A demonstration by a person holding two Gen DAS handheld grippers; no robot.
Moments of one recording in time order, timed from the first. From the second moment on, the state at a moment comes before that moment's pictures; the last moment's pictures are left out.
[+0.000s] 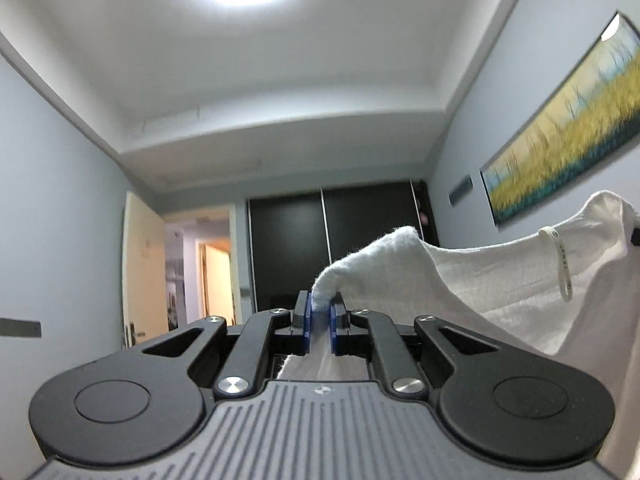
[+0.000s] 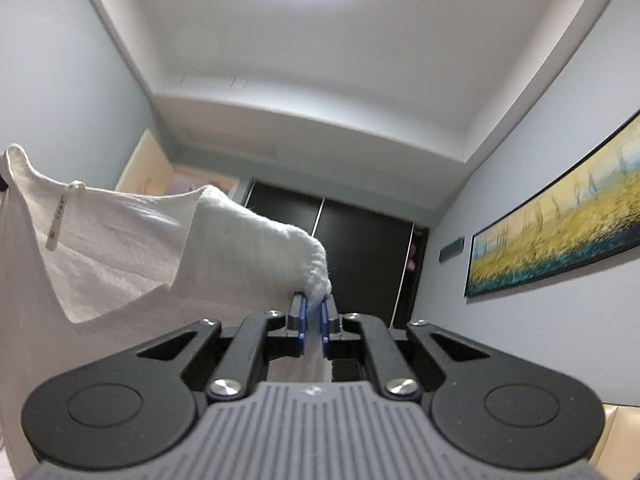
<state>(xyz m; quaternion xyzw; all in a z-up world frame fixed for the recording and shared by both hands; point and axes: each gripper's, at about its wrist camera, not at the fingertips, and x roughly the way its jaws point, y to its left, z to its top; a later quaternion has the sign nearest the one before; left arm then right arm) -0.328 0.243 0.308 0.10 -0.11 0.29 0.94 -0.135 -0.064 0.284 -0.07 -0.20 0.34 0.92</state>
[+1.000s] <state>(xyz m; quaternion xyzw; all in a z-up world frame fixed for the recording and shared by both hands) -0.047 0.389 0.042 0.05 0.31 0.22 0.92 0.093 0.108 0.029 -0.18 0.17 0.33 0.91</state>
